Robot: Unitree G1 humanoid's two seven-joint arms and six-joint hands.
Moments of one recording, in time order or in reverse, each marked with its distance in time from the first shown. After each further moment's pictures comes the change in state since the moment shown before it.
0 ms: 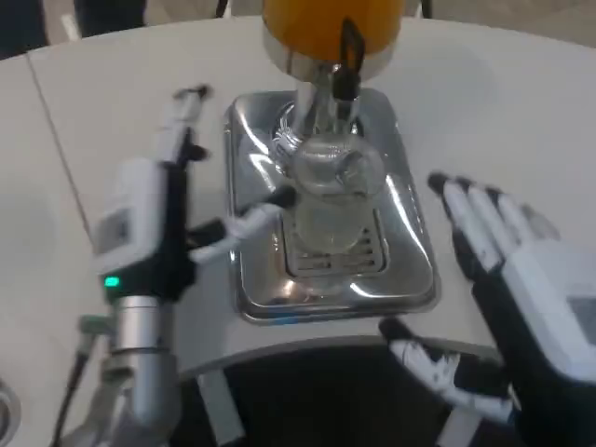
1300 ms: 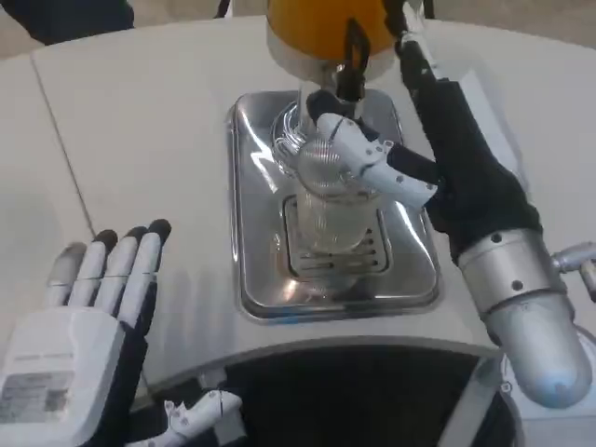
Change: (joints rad) left arm 0.872 0.105 0.117 -1.022 0.403 0.294 -0.426; right arm -0.677 0.056 -0.033 0.442 0.664 0.314 -0.188
